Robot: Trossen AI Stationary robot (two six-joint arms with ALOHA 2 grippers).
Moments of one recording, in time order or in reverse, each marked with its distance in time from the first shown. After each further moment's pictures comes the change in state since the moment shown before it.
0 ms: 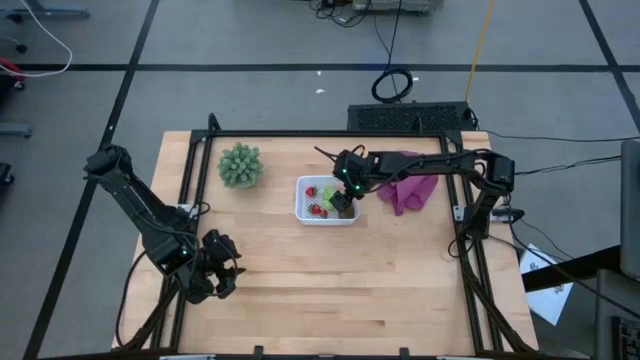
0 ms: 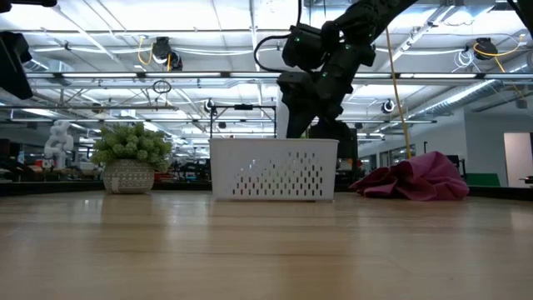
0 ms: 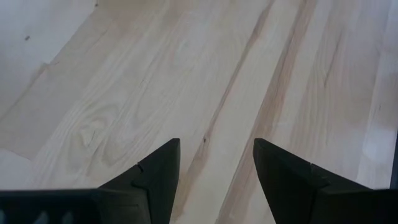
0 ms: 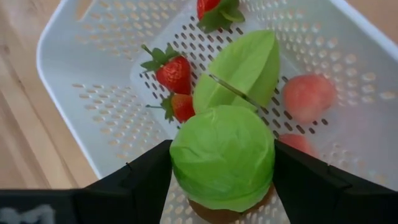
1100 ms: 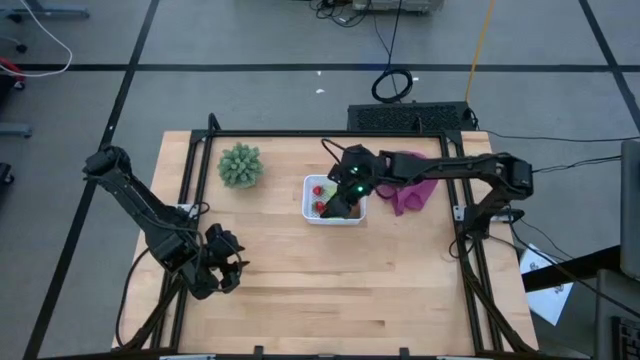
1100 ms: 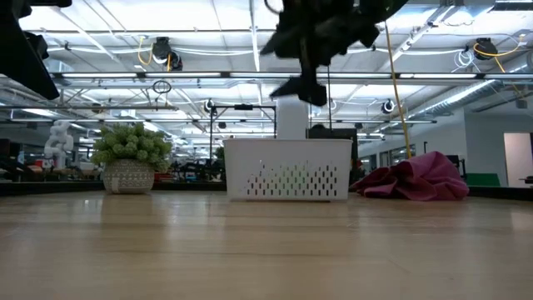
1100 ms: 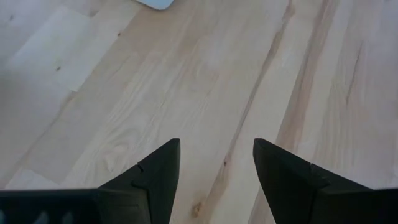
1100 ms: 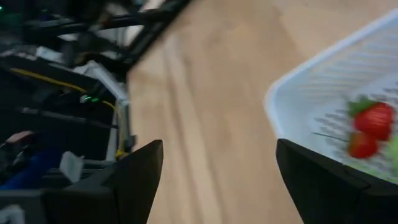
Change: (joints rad) left arm 0.053 0.000 0.000 -0.008 -0.058 0.080; right arm 0.067 -0.134 -0.017 0.274 -0.319 0.053
